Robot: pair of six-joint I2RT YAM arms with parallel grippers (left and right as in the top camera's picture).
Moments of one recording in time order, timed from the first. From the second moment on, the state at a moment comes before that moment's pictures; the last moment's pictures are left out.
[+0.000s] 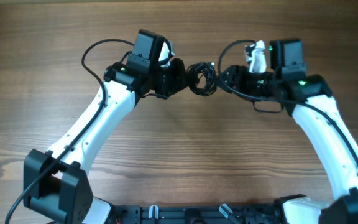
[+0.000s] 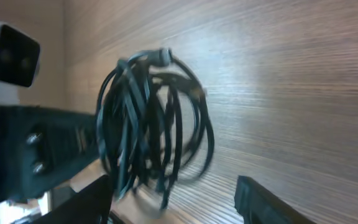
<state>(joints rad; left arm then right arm) -0.42 1.65 1.32 -0.60 0.56 -0.82 0.19 1.47 1.16 -0.66 -0.65 0.51</state>
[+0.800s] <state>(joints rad) -0.23 1.64 1.32 -0.53 1.15 -0.79 0.23 1.43 1.16 -0.49 -0.74 0.59</state>
